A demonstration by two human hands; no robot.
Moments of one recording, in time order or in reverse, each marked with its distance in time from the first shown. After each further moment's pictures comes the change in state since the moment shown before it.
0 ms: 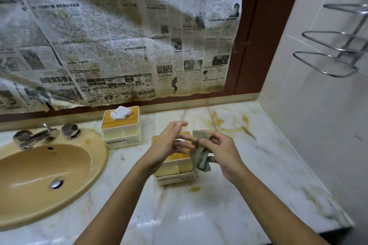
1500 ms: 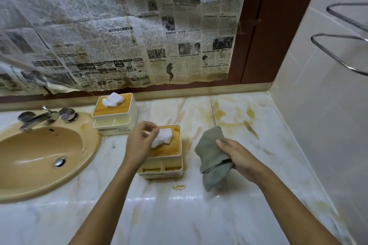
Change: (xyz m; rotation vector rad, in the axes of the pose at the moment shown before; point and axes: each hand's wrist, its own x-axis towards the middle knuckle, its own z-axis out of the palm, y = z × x) left_hand 0.039 -0.061 -0.005 0.541 0.673 -0.026; right_hand 0.064 0.033 -0.118 -0.052 -0.396 0.272
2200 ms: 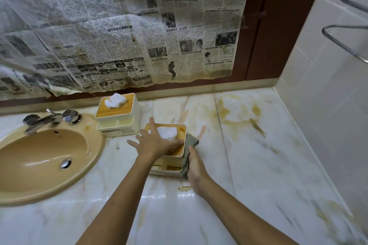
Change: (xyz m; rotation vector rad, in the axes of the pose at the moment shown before) left_hand 0.028 0.000 0.033 0.680 -0.239 -0.310; right_hand 0.077 0.072 0.120 0.374 0.175 0.156
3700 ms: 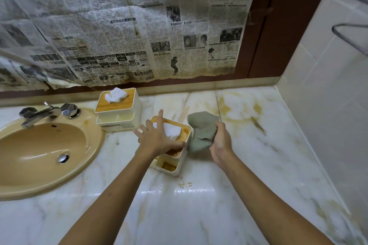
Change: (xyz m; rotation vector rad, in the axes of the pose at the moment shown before) left_hand 0.014 -0.009 0.004 0.032 -0.027 0.215; right_hand 0.005 -0.082 -0.026 0.228 0.264 -0.261
